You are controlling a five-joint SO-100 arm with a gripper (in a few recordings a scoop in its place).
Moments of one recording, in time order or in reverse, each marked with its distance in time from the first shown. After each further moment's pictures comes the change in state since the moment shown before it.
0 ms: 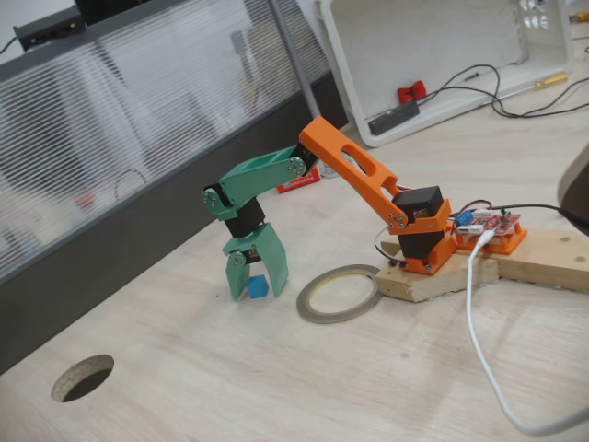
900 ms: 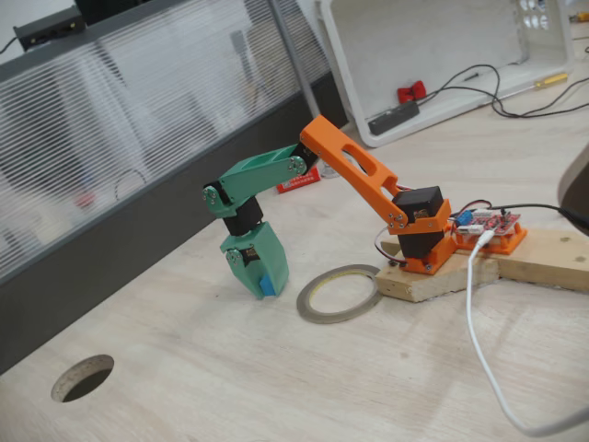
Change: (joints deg) arm 0.2 0.0 -0.1 0.0 -0.3
